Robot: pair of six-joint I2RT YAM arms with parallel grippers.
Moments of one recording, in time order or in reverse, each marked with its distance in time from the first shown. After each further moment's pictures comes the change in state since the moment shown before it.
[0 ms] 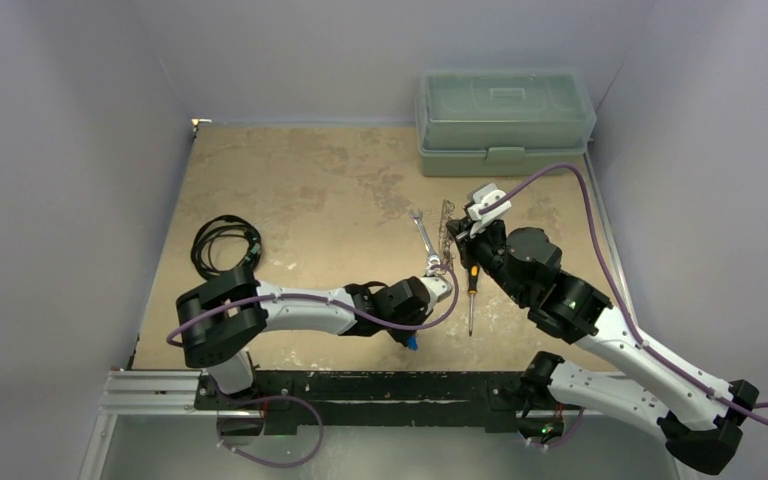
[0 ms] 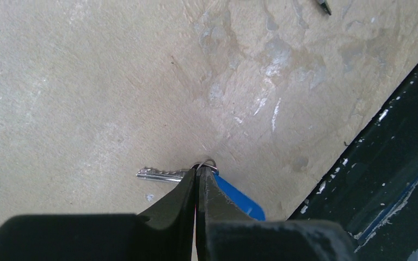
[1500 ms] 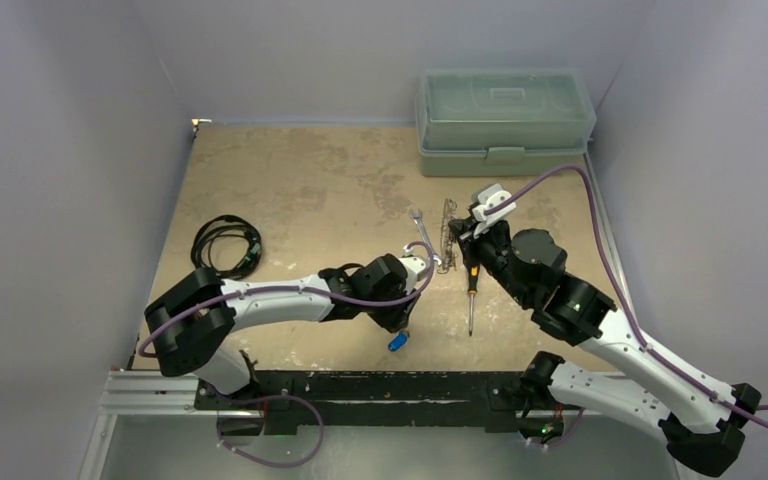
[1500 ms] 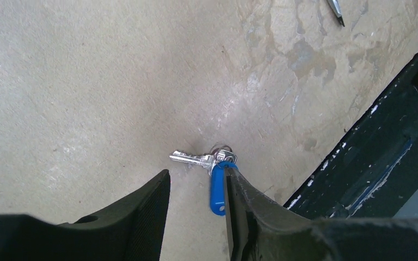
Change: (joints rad) left arm 0.144 -0.129 -0.043 -0.070 0.133 -0.016; right arm 0.000 -0.020 0.000 -0.001 0.003 0.000
